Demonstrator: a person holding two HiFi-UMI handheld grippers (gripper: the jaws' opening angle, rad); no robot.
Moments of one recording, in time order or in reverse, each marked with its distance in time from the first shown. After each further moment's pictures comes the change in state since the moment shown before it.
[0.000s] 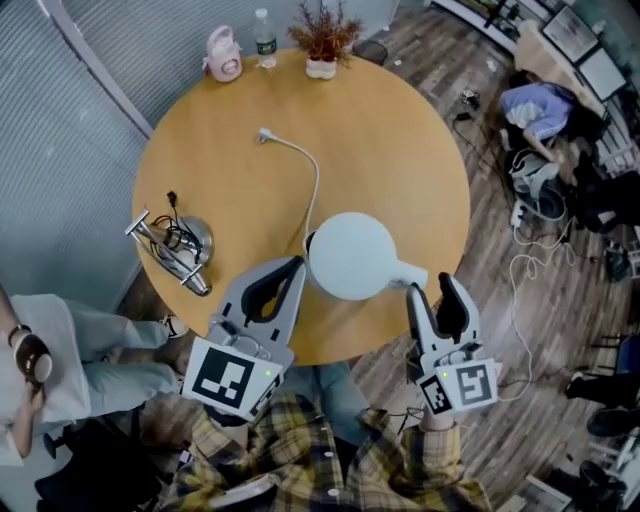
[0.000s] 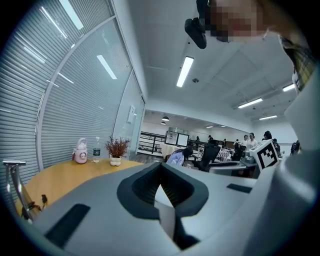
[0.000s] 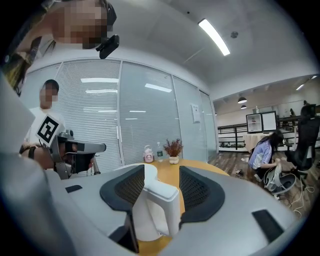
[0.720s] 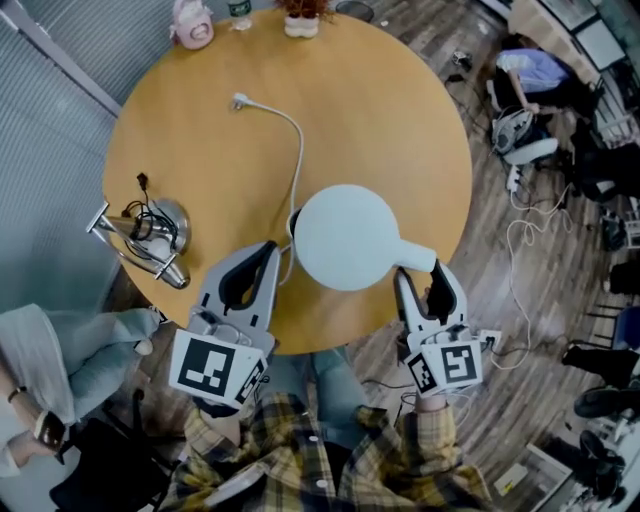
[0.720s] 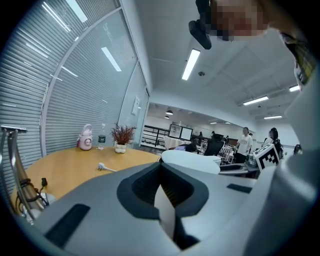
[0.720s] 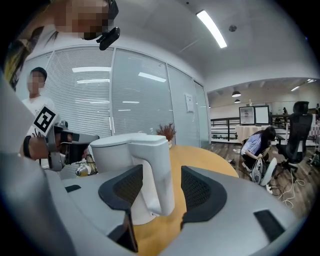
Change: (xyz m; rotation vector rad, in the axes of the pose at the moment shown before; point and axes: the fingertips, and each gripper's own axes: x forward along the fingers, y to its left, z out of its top) left arm 0.013 0.032 -0.060 -0.013 0.058 0.038; right arm 0.012 -0.019 -0.085 0.021 0.104 -0.076
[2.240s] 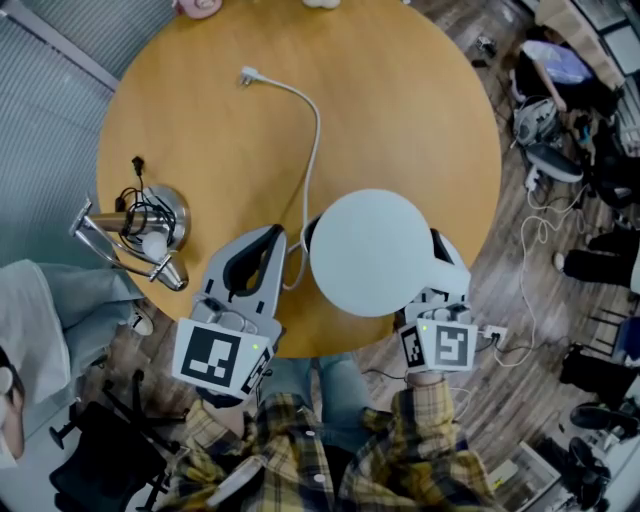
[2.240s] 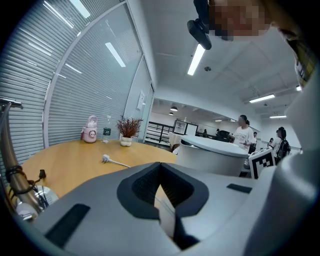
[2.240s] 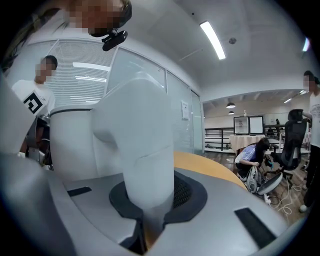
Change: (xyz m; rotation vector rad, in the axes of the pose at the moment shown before) left arm 0.032 0.042 -0.041 -0.030 0.048 0.044; right arm 0.077 -0.009 -0.015 -0.059 -0.090 -0.098
